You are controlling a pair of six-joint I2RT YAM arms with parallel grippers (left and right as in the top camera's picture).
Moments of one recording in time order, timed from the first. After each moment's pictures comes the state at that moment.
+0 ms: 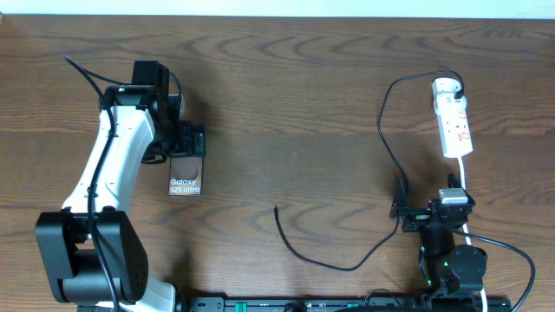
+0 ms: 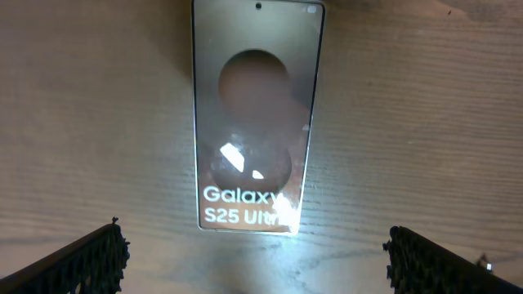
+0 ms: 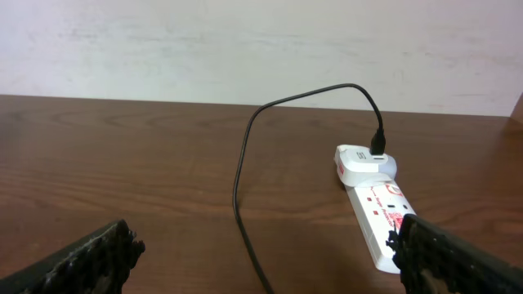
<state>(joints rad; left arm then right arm) 0.00 1.70 1.33 -1.09 0.05 -0.05 0.02 0.01 0.01 -0.07 -0.03 -0.01</state>
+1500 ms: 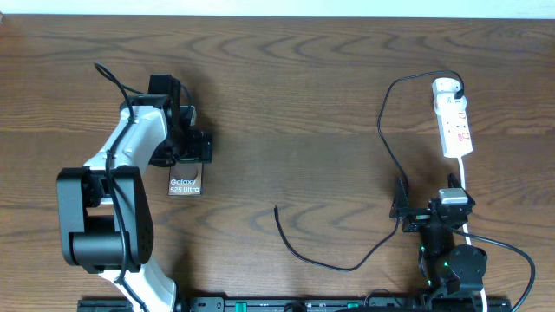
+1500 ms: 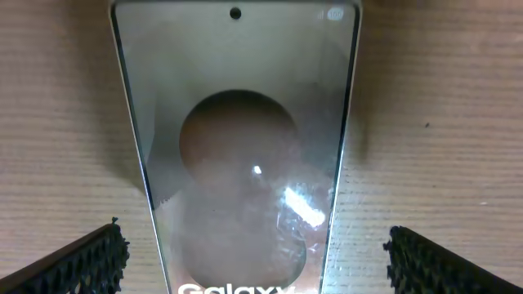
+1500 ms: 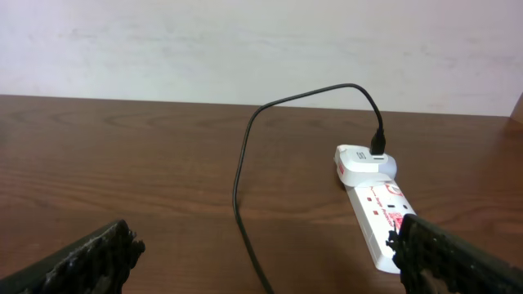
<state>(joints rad) 0.00 1.87 1.23 -0.88 0.06 0.00 0.02 0.01 0.01 -0.07 -0.03 -0.01</state>
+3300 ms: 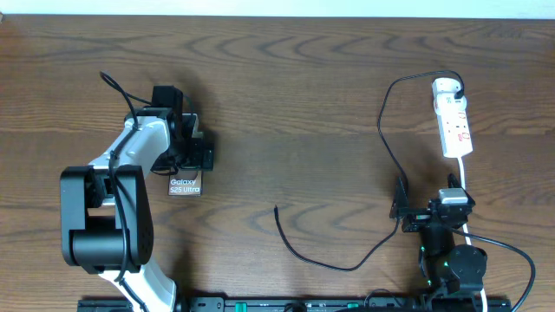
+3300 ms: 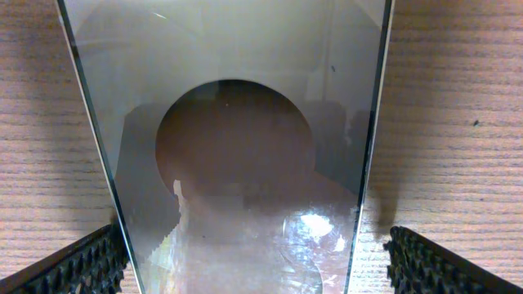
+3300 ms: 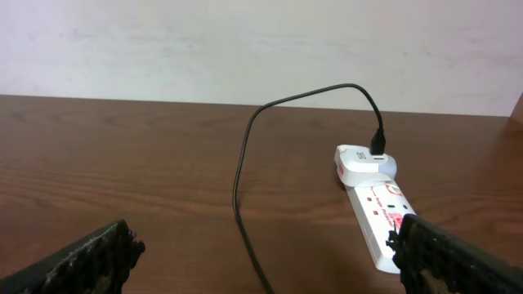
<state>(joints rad) 0.00 1.87 1.13 -0.75 0.06 0.02 0.02 0.01 0.01 -0.07 -0.03 -0.01</state>
